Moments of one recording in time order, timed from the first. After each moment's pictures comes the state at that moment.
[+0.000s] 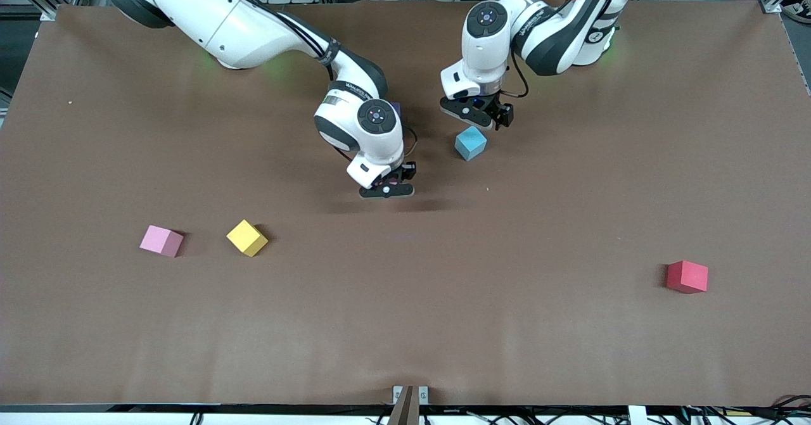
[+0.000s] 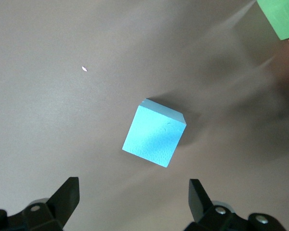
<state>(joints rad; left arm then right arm) -0.49 0.05 -0.35 -2.36 0.12 2.32 -0.34 0.25 0.76 0.62 -1.69 -0.52 2.26 1.04</state>
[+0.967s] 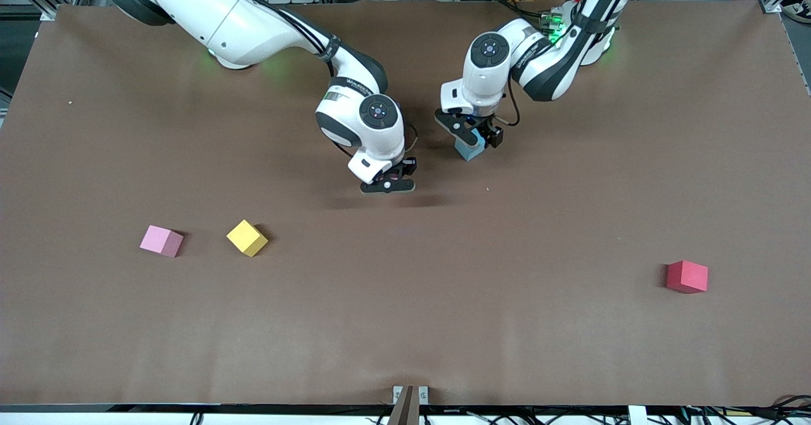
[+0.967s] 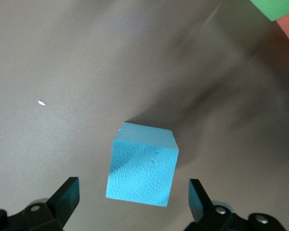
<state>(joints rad) -0.46 0.21 -0.35 -2.35 0.12 2.49 -0.12 0.25 0.74 0.63 -1.72 -0.52 2.26 1.05</state>
